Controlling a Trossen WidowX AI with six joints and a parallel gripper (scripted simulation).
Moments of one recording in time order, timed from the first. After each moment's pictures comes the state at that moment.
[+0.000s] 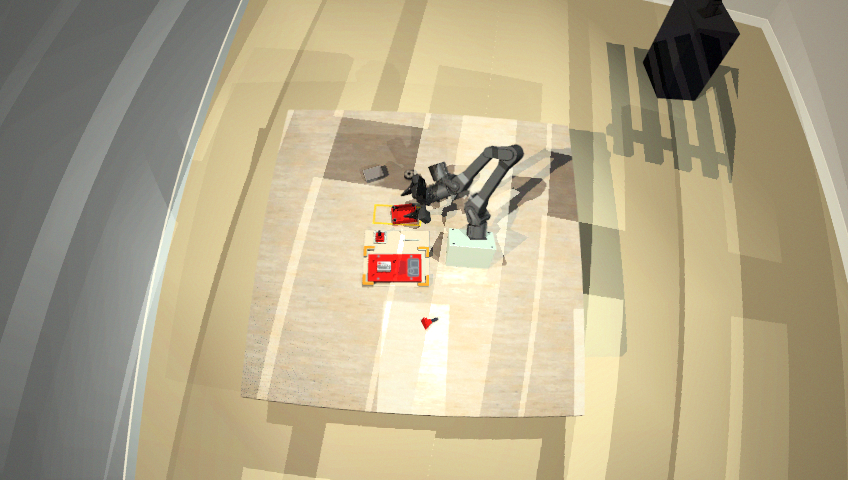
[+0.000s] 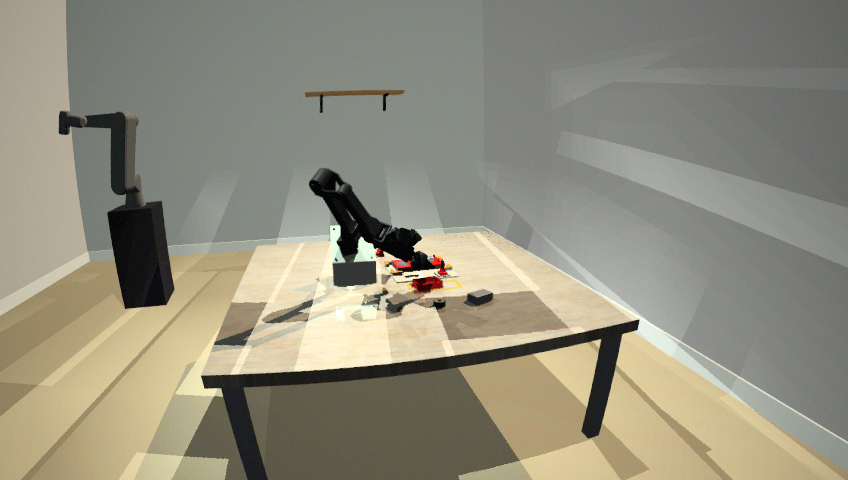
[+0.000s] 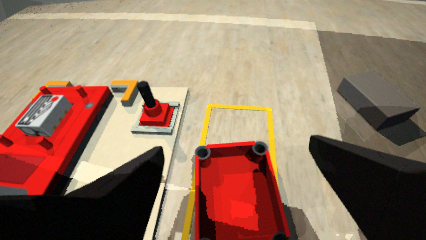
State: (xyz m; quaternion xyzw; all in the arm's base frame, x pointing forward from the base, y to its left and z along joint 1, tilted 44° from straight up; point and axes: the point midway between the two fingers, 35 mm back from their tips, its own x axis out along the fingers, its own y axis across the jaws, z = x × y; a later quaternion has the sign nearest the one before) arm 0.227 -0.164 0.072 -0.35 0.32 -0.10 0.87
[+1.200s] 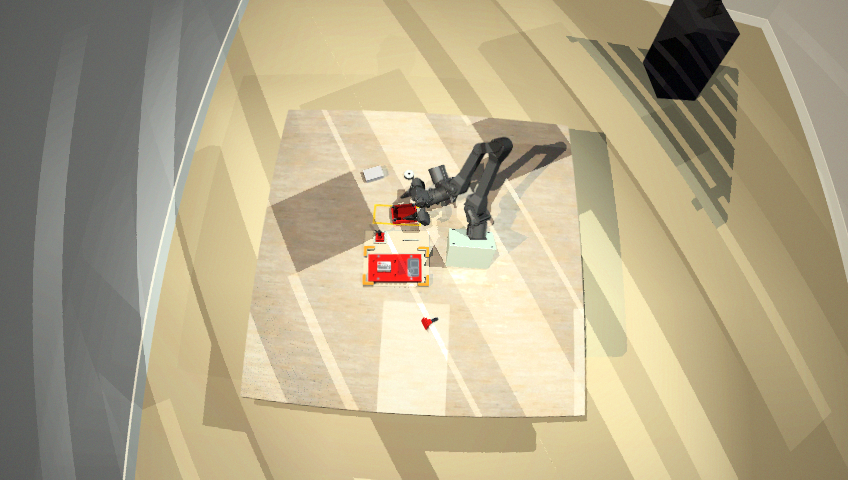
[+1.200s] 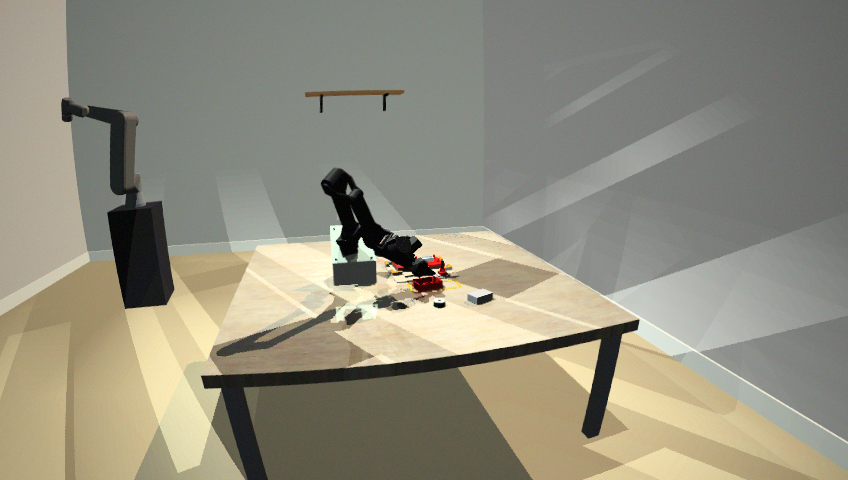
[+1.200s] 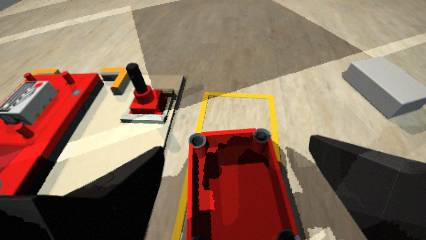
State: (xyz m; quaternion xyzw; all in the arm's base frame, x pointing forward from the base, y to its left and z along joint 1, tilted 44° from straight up) arm 0.225 -0.182 0.057 -0.35 0.32 -0.10 0.87
